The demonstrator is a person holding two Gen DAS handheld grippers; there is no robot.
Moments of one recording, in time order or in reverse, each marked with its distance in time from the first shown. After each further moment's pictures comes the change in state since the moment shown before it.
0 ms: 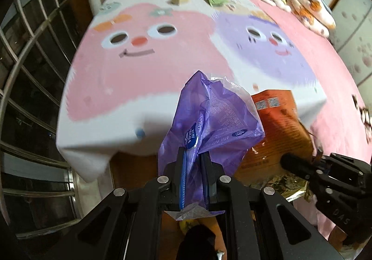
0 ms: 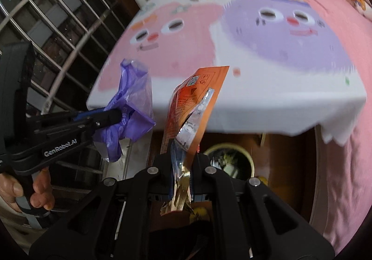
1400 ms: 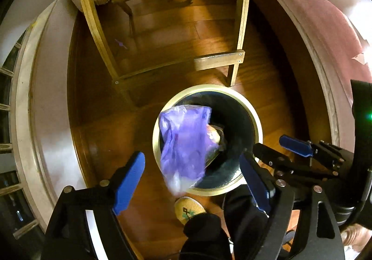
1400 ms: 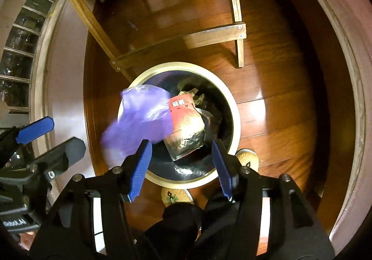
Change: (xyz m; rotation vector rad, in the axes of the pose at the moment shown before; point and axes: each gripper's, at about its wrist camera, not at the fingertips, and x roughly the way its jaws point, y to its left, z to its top) left arm 0.348 -0.038 -0.121 0.048 0.317 0.027; right arm 0.309 -0.187 -0.163 0.264 0.341 -0.152
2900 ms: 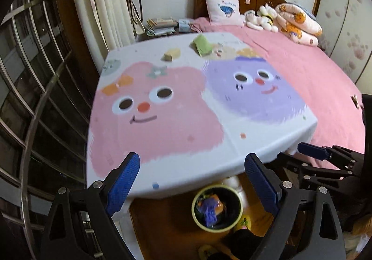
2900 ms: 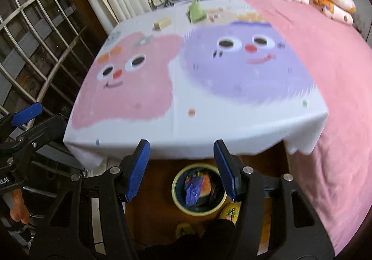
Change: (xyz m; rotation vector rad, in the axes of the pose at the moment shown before) left arm -0.484 0.023 0.020 0.050 -0.560 0.069; right arm -0.443 0.144 0.042 -0.138 -0.492 -0.011
